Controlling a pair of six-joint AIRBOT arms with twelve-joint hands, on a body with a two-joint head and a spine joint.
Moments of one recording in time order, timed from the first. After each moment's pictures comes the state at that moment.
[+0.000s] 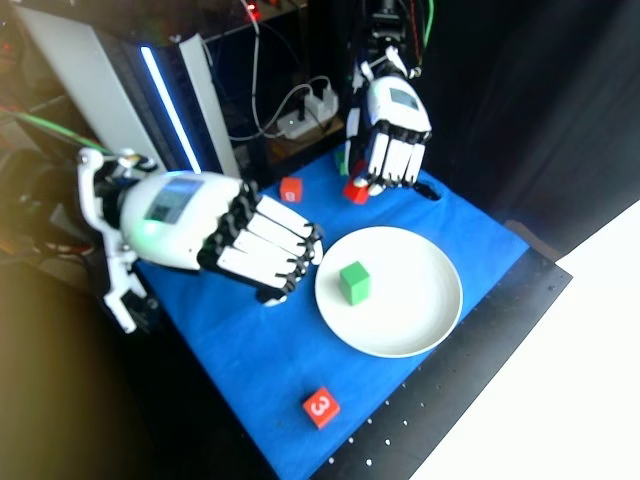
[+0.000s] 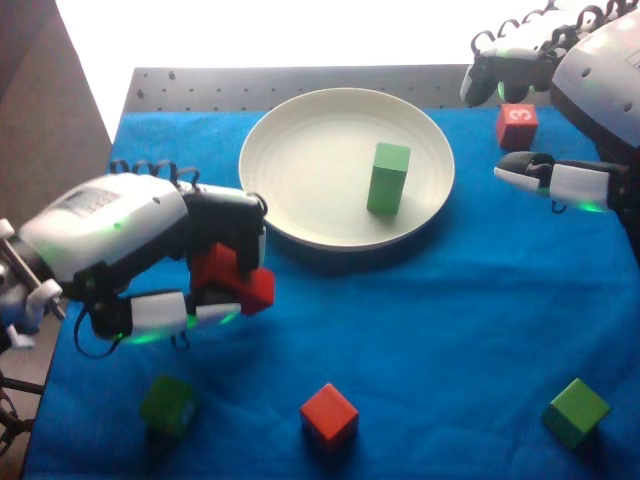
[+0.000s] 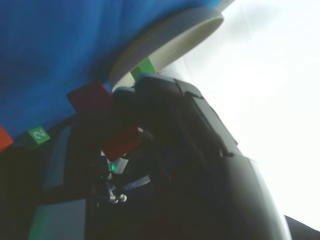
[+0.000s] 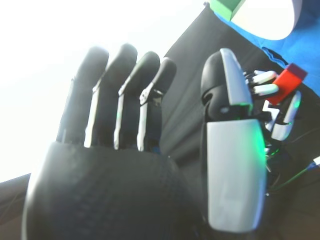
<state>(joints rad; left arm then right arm) 0.95 -0.96 0.96 -0.13 -0.88 1.03 -0.75 -0.93 0.95 -2.88 -0.93 1.88</state>
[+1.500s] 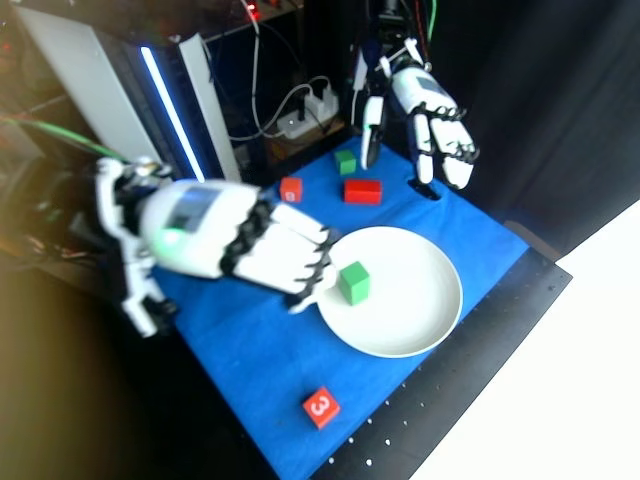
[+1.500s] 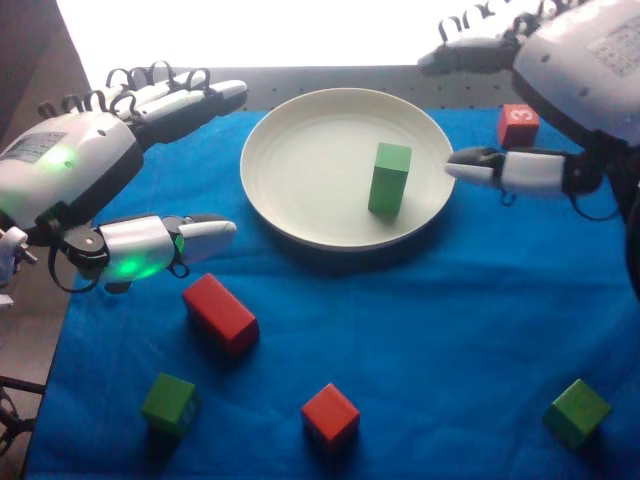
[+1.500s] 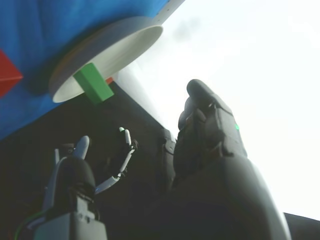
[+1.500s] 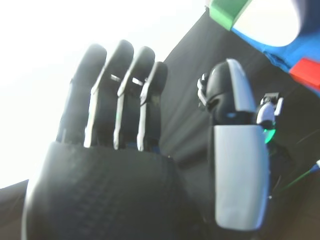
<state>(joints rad) 0.93 -0.95 0.99 -0.31 -1.02 1.13 -0.70 -1.03 1.02 -2.88 -0.92 1.88</state>
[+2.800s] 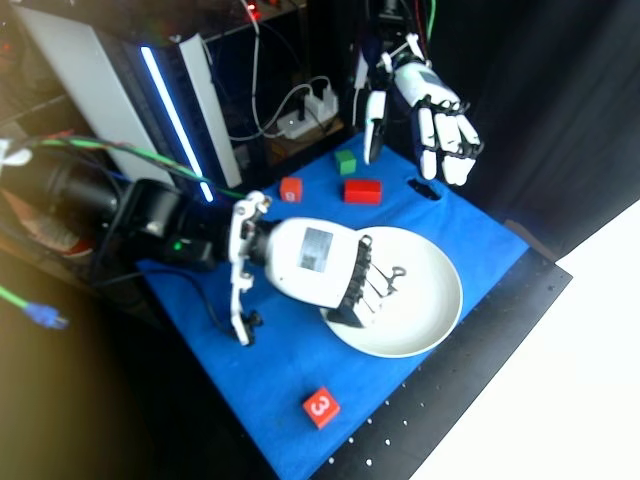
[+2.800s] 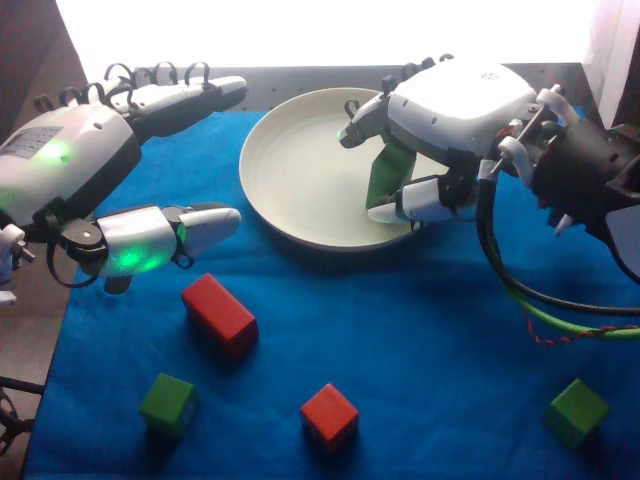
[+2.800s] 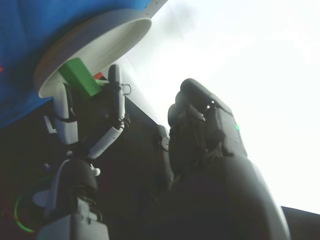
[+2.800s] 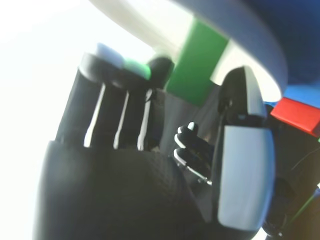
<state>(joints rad) 0.93 -0.95 0.98 -0.32 -1.05 1.13 -0.61 -1.33 1.33 -2.81 -0.55 1.88</state>
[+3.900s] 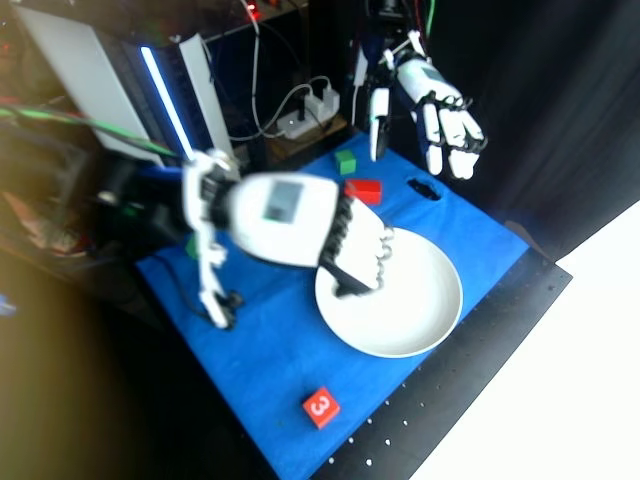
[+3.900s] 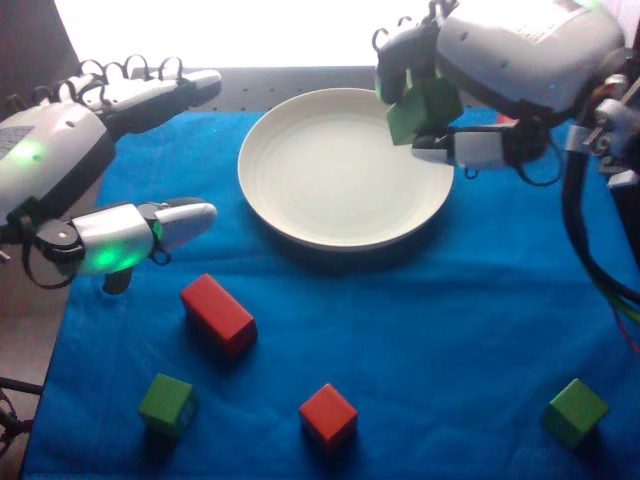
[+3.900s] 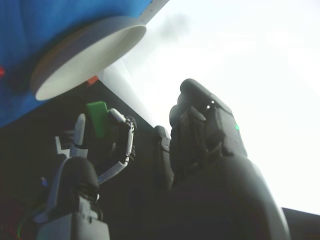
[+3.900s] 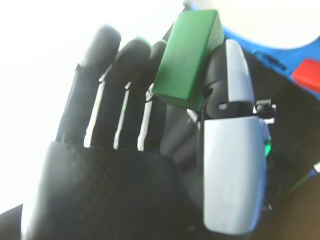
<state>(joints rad) 0.97 -0.92 0.96 -0.36 -1.09 1.13 -0.56 -1.09 1.07 -2.94 -0.71 1.88</state>
